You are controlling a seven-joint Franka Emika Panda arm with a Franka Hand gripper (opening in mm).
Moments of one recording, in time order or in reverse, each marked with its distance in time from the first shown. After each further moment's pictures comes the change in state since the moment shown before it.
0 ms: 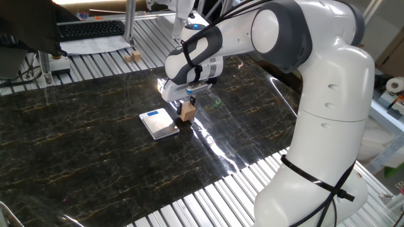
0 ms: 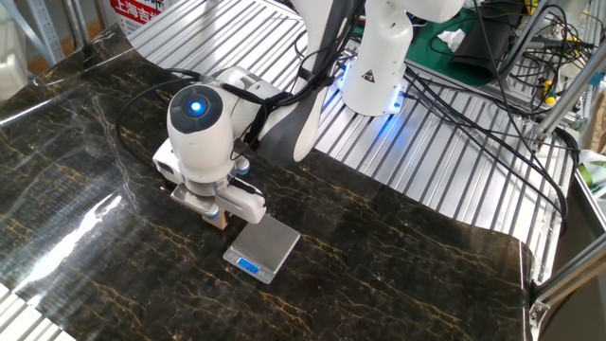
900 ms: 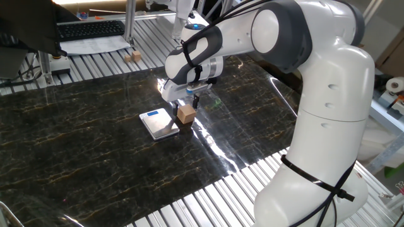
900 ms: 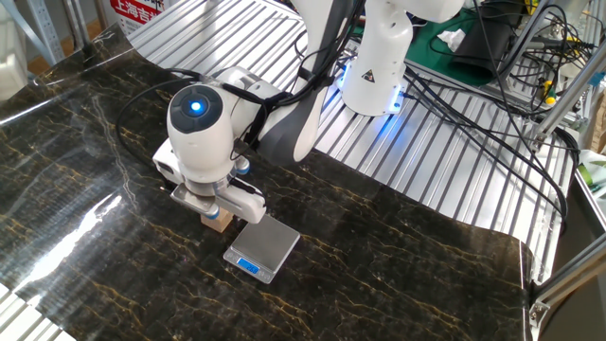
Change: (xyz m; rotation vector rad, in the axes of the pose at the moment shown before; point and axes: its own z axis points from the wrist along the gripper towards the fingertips) arm -0.001 -0.001 -0.001 -0.005 -0.005 -0.002
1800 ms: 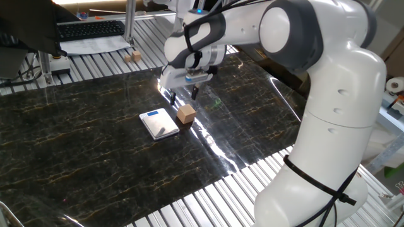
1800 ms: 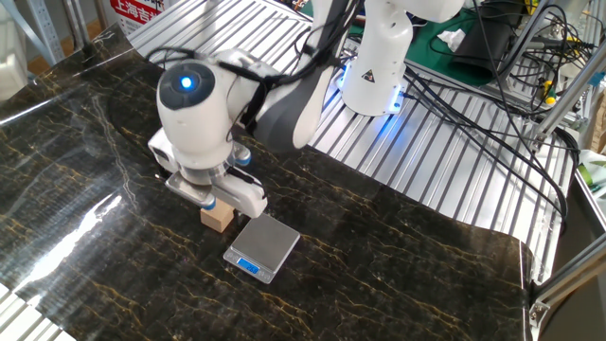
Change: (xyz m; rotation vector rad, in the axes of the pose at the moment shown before) arm -0.006 0.007 -0.054 -0.049 -0.016 0.053
